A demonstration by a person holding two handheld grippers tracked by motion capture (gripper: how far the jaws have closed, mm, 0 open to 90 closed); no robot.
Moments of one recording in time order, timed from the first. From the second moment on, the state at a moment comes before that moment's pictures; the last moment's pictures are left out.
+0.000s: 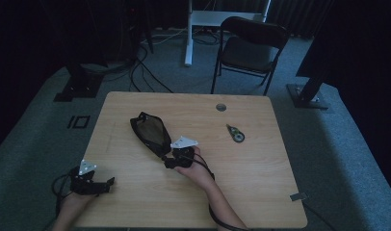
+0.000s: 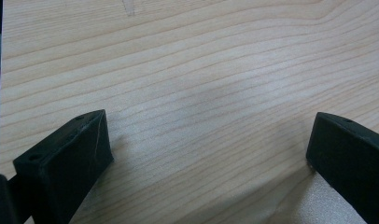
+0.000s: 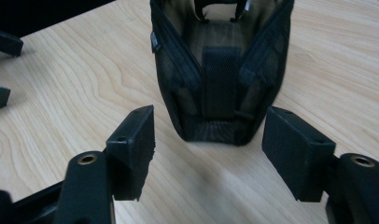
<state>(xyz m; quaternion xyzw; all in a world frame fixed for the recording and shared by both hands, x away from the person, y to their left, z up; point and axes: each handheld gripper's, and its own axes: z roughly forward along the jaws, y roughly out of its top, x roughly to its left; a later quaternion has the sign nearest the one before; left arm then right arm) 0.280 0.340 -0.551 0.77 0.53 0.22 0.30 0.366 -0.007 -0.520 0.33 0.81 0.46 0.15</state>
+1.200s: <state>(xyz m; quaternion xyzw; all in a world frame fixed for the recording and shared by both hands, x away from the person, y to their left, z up) 0.280 0.340 -0.551 0.77 0.53 0.22 0.30 0.370 -0.030 -0.519 0.33 0.81 0.45 0.16</state>
